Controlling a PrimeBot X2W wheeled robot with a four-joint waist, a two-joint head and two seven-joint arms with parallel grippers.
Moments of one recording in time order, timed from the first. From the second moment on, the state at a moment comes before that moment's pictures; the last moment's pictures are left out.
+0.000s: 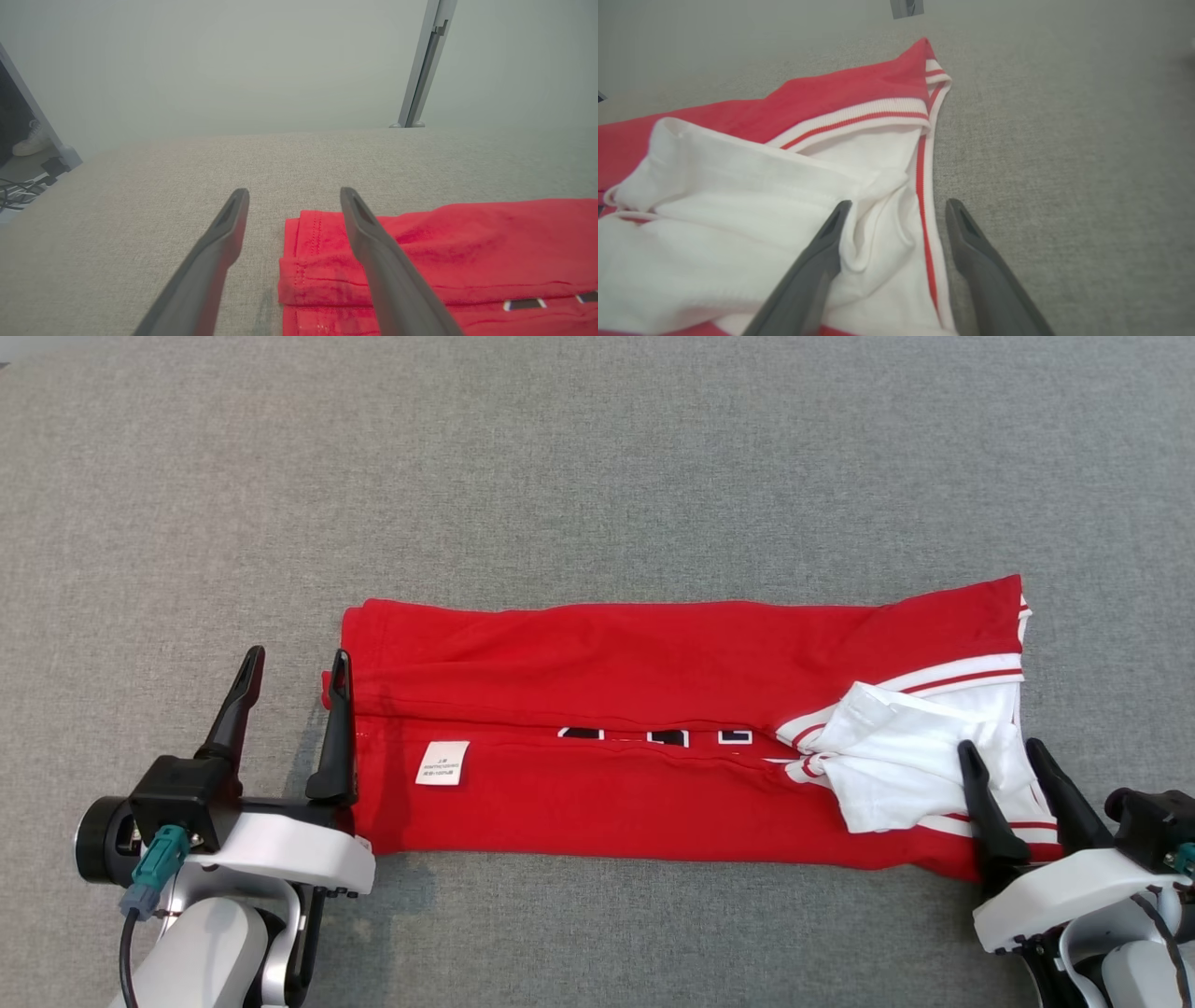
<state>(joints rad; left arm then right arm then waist) -0.26 0.39 -0.44 0.09 -0.54 0.31 -0.26 -0.15 -0.17 0.07 0.33 0.38 0.13 -0.14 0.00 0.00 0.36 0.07</state>
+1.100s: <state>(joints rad) -0.27 0.40 -0.42 0.11 -0.53 0.30 -0.26 -0.29 -0.28 0.09 0.12 0.38 0.13 -0.13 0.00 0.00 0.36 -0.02</state>
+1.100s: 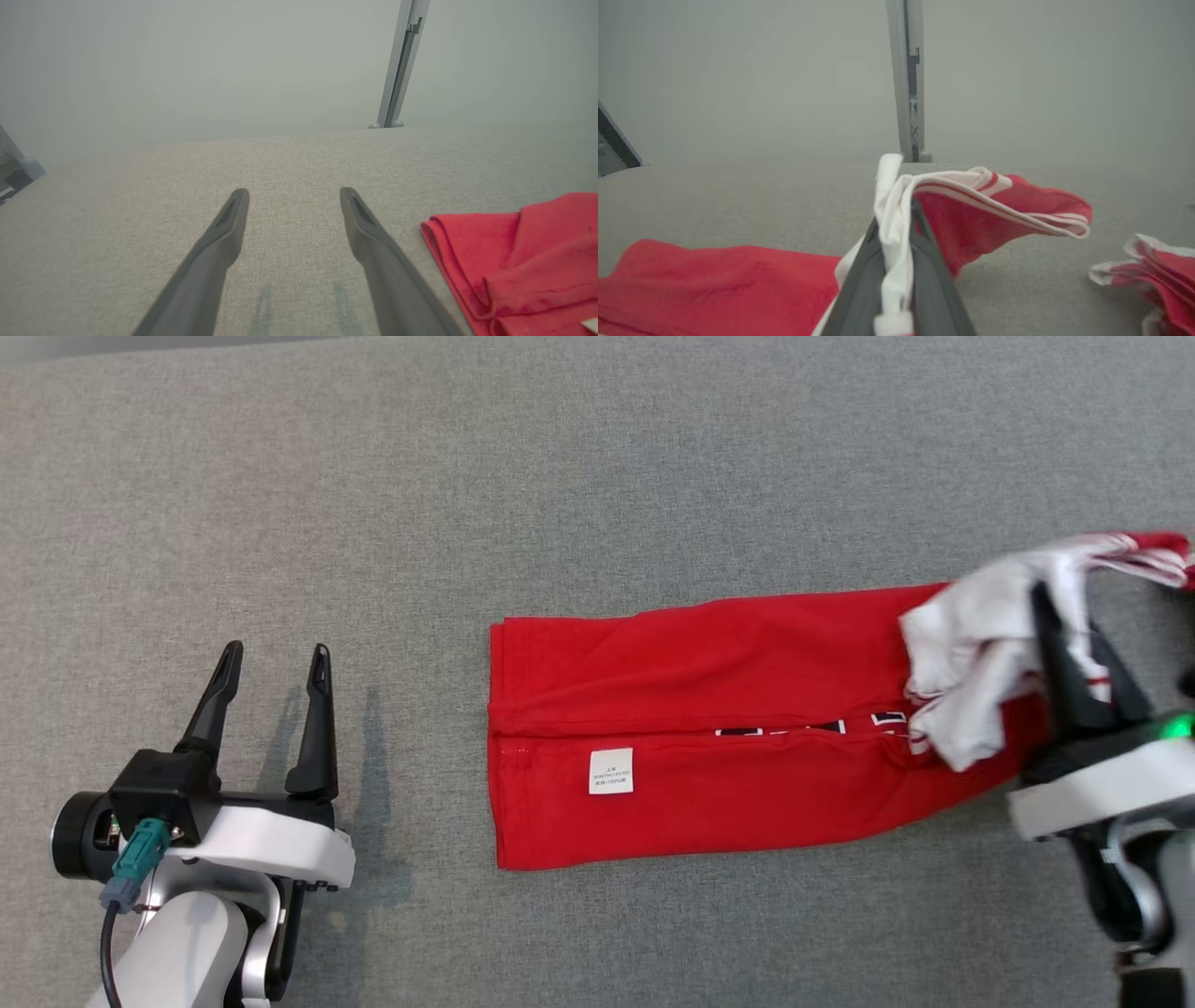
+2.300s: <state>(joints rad) -0.31 0.36 -0.44 0.16 -0.52 0.28 -0.26 -0.52 -0.06 0.74 0.27 0.59 0.13 -0.19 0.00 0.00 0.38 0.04</state>
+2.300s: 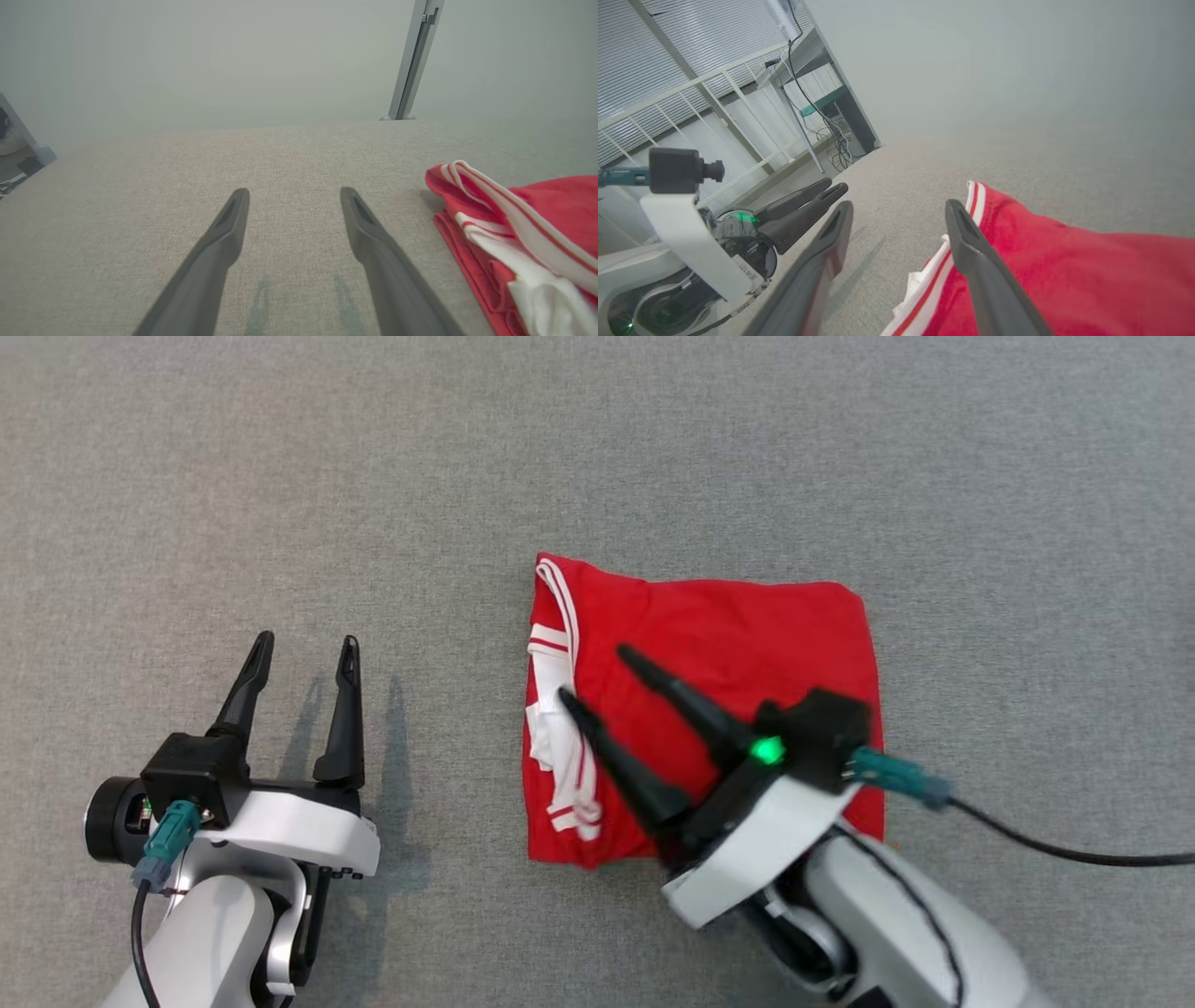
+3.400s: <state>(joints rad) -0.21 0.41 -0.43 0.07 -0.52 0.34 -0.24 -0.10 -0.19 -0.02 -0.06 0.32 0.13 -0.08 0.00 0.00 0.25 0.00</state>
